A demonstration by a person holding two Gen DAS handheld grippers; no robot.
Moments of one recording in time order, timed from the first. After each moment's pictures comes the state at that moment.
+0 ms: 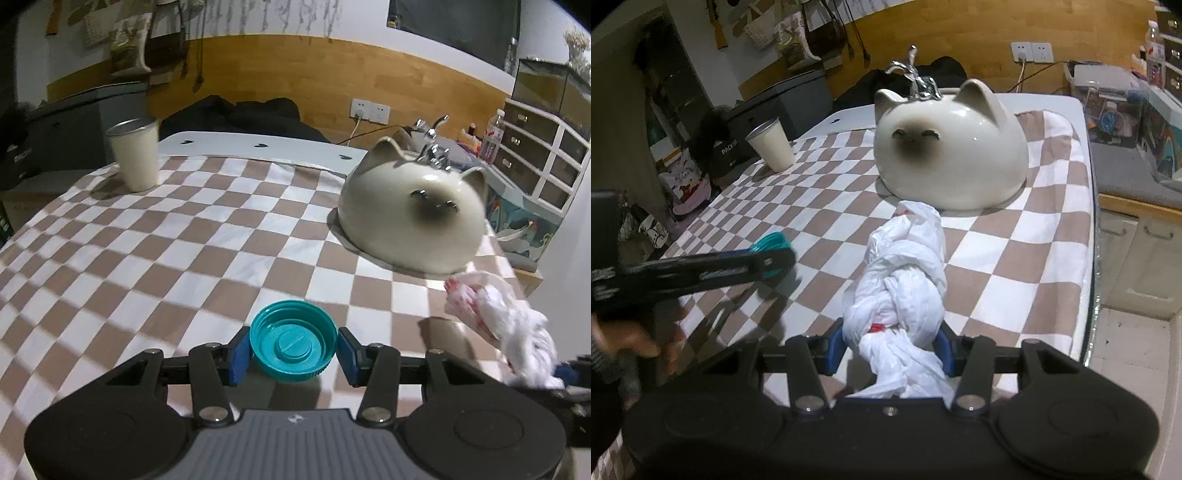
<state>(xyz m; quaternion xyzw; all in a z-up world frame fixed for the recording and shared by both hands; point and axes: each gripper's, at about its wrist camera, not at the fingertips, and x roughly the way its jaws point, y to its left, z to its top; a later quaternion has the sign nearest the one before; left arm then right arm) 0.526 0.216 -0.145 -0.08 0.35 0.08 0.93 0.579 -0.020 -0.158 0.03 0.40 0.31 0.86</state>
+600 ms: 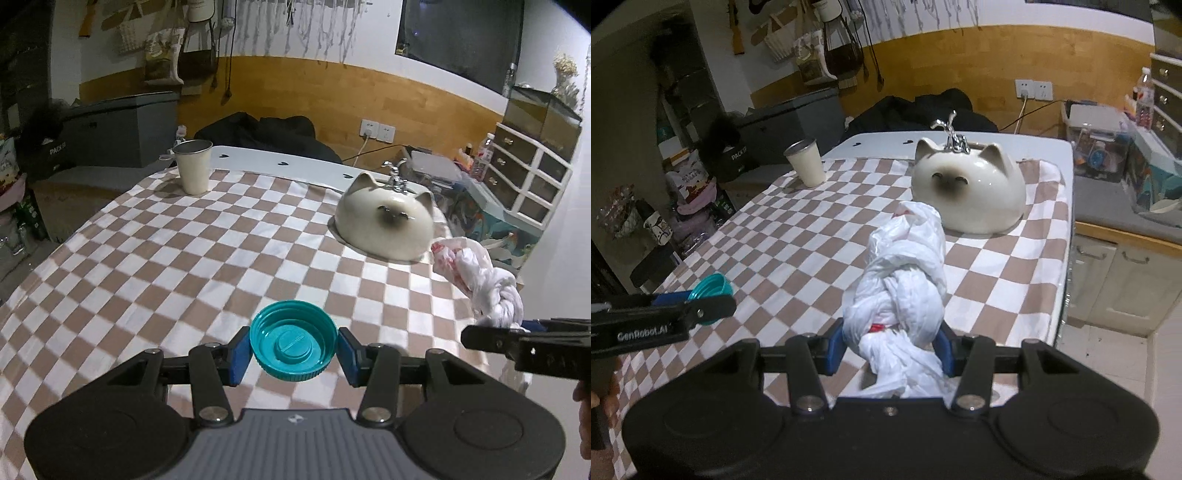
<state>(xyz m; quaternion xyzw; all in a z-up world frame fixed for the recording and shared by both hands) 0.381 0.192 -0.064 -0.09 0.34 0.10 0.93 0.487 -0.028 -0.085 0.00 0.37 0.30 0.88</state>
